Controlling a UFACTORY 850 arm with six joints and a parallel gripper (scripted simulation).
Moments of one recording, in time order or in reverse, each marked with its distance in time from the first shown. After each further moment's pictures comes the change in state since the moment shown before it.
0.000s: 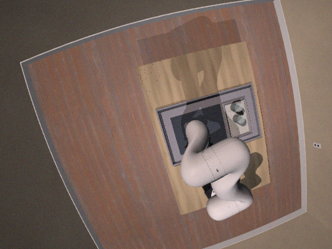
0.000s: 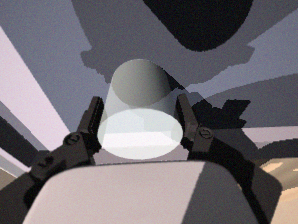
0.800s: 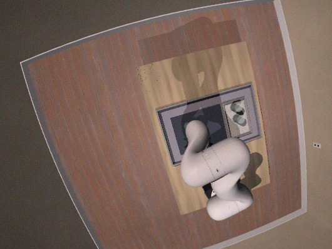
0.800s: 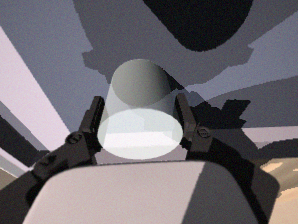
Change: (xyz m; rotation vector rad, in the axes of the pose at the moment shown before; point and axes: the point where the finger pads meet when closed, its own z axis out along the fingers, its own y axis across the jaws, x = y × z) arm 0.000 0.000 0.000 0.000 0.000 0.000
